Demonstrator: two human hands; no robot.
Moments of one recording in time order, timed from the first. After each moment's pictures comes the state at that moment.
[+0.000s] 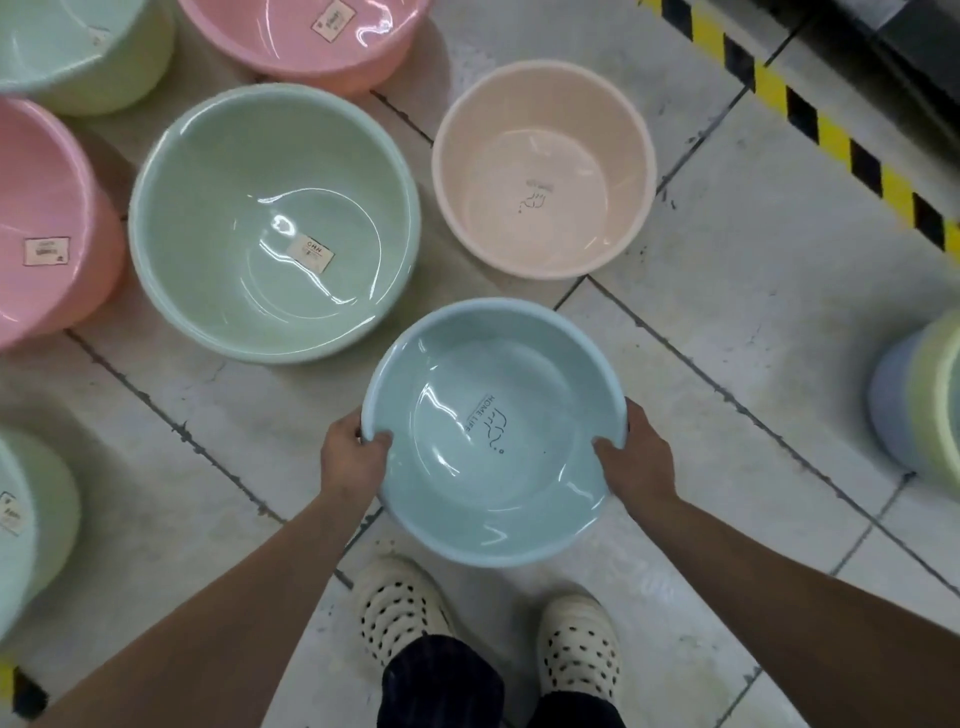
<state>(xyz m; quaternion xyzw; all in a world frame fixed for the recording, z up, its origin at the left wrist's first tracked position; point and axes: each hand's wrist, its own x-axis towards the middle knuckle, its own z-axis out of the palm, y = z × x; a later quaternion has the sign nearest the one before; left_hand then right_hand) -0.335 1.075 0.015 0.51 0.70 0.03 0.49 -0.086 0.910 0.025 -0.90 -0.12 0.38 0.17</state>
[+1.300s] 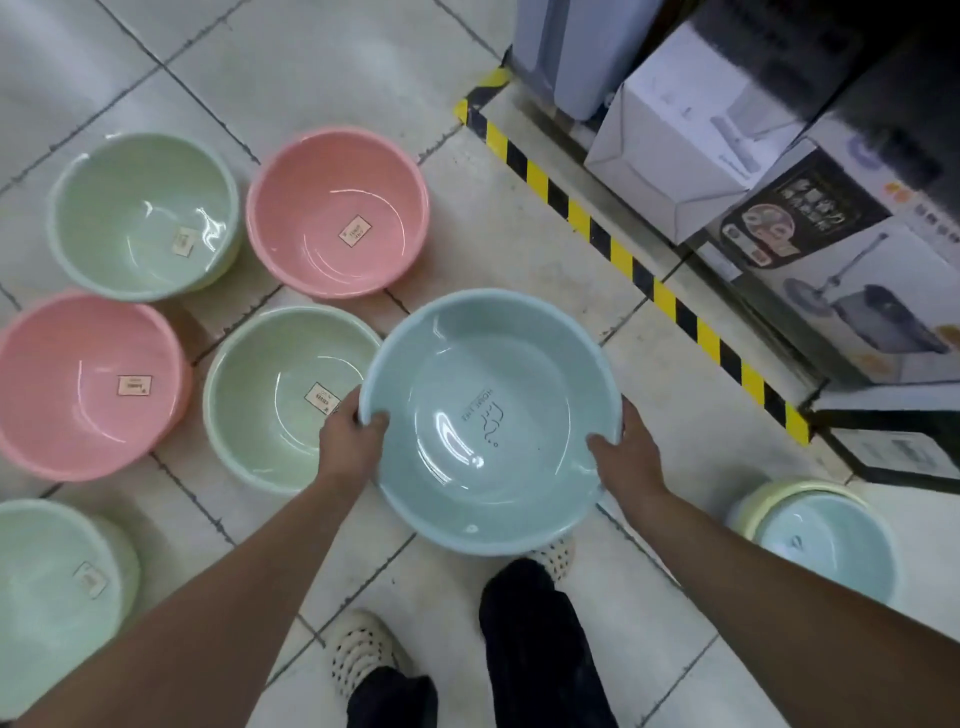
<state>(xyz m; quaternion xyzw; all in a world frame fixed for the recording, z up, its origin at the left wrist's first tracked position) -0.146 1.240 0.260 0.53 0.68 0.08 0.50 0.112 1.082 0.274 -0.86 -0.10 0.42 0.27</state>
